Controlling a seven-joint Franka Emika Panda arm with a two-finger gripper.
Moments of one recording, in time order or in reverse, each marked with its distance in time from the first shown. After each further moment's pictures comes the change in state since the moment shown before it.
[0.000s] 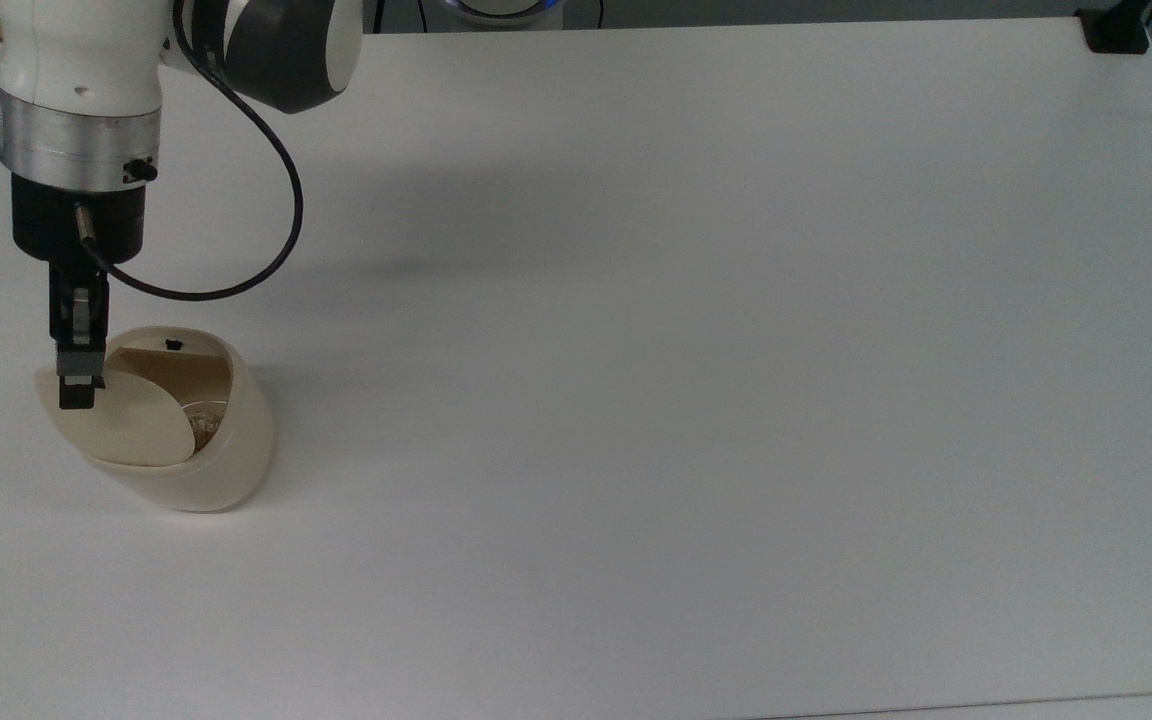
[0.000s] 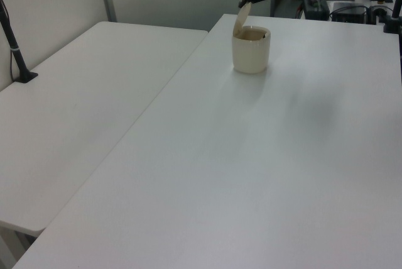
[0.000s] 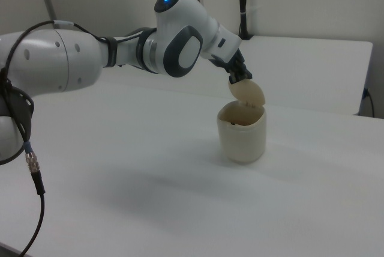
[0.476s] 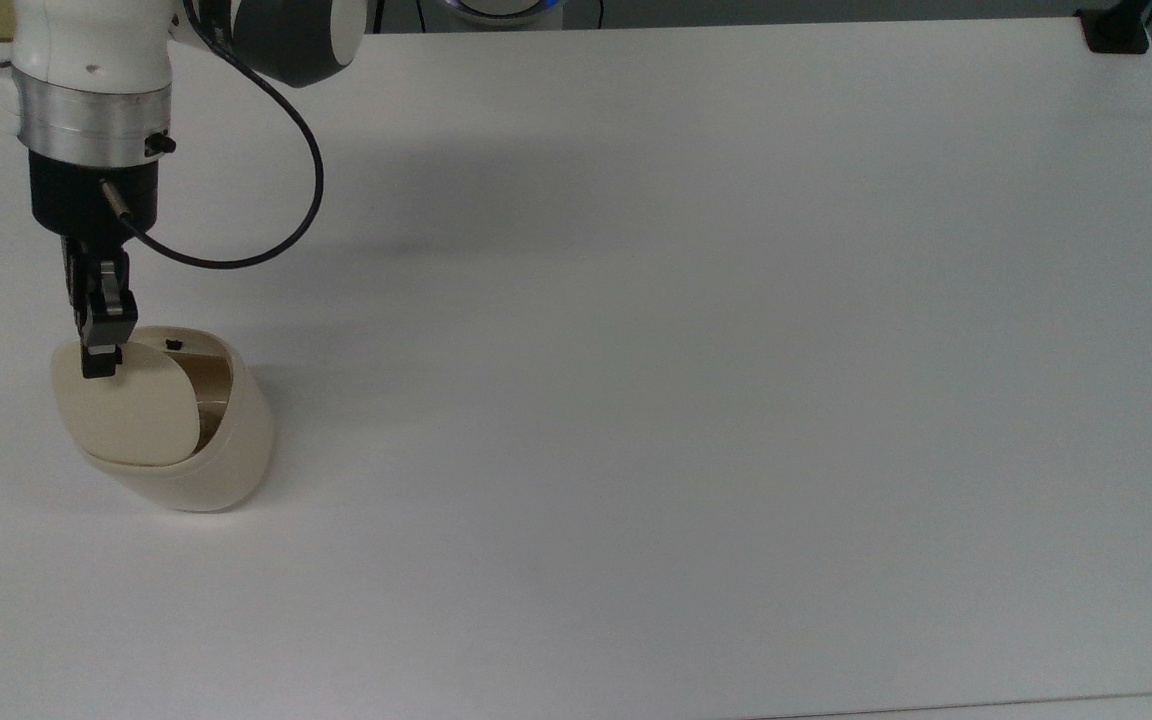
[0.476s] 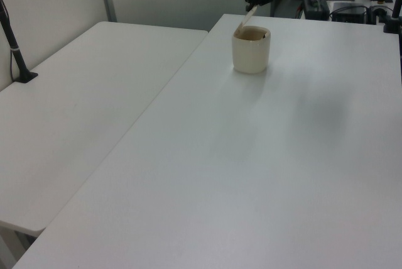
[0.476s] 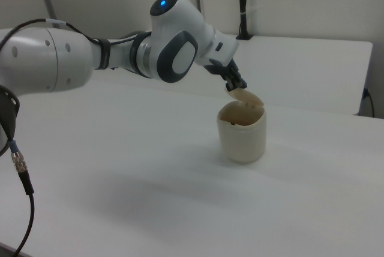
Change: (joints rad) arm 0.000 -0.078 0.000 -0.123 0.000 0.000 -0.145
